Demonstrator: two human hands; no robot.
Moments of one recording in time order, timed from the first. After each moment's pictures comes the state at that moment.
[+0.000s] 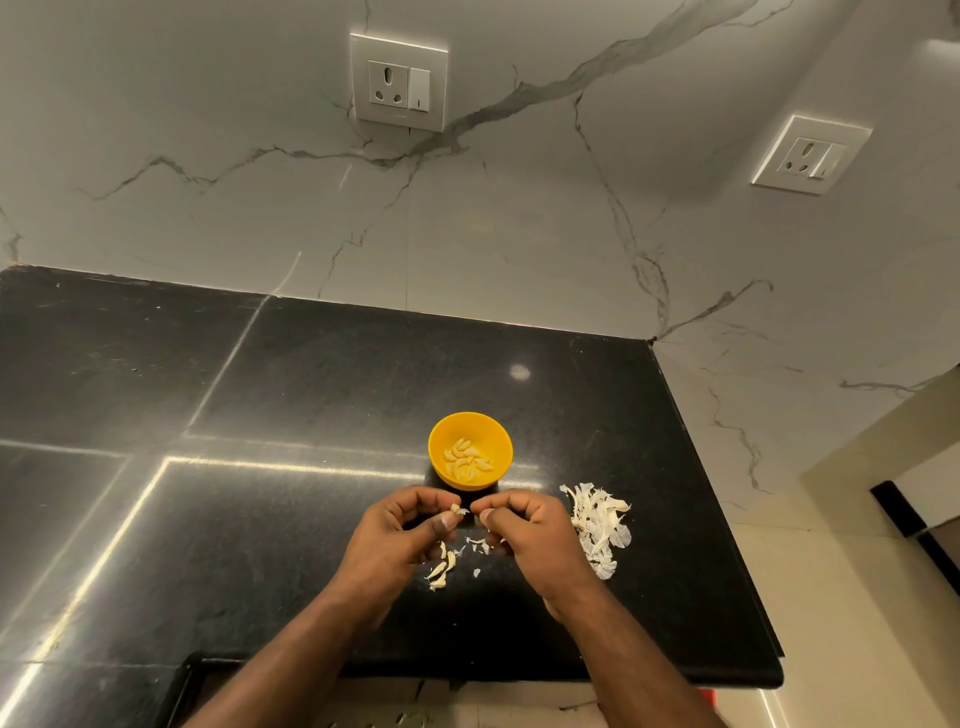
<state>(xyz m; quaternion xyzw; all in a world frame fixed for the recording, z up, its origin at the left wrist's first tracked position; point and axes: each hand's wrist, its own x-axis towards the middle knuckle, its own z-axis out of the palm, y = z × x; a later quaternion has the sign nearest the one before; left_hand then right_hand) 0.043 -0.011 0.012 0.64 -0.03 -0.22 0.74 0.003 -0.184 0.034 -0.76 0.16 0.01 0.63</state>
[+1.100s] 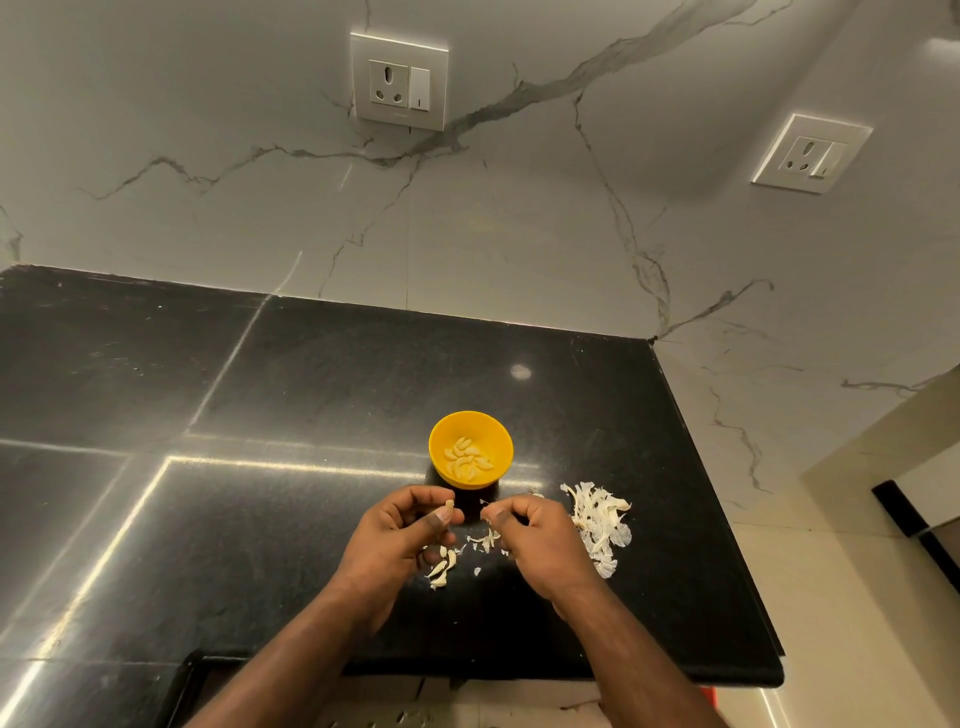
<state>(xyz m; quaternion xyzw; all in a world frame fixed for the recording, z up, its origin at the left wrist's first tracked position) 0.039 -0.009 0.019 0.59 0.02 -0.25 0.77 0.002 -0.191 0.027 -0.83 0.18 0.03 0.52</state>
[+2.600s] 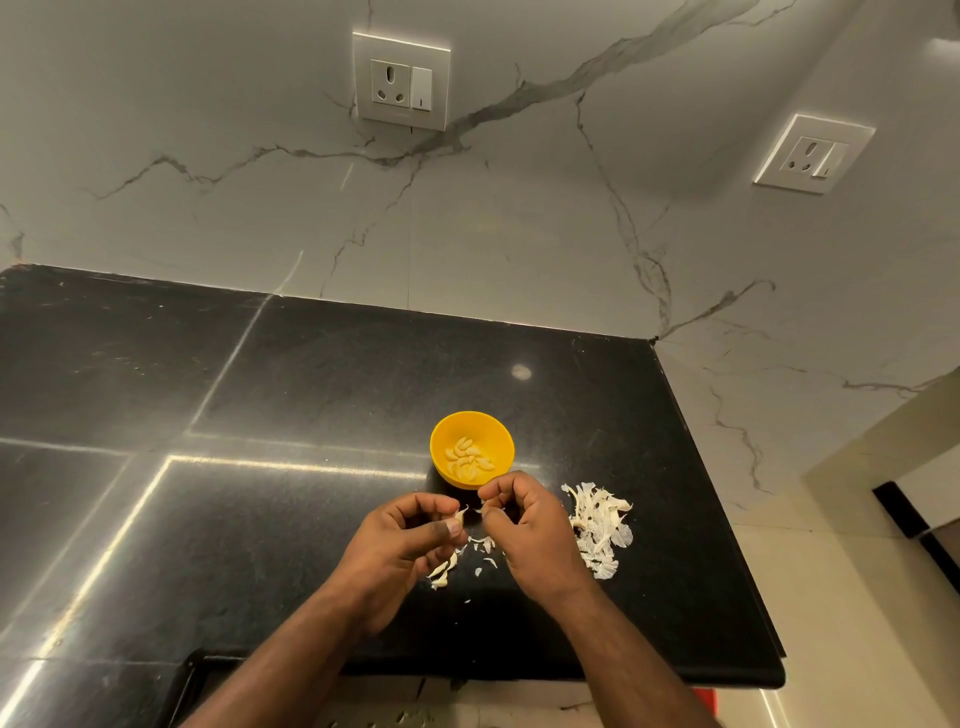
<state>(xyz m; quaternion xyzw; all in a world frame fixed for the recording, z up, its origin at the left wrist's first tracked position) 0.041 -0.010 0.016 0.54 0.04 -0.28 0.79 0.004 -0.180 0.031 -0.81 0.10 -0.06 0.58</state>
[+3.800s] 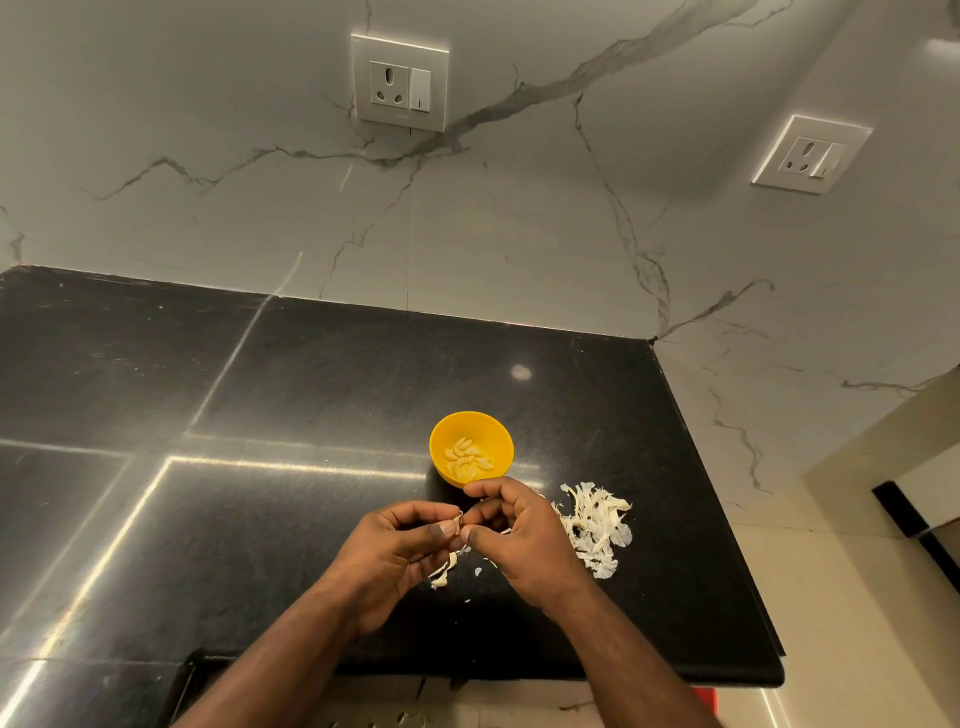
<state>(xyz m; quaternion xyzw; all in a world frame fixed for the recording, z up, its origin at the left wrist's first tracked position) 0.042 -0.004 0.022 0.52 0.07 -0.33 0.78 0.001 -0.176 0.036 -0.80 0.07 0.00 0.60</state>
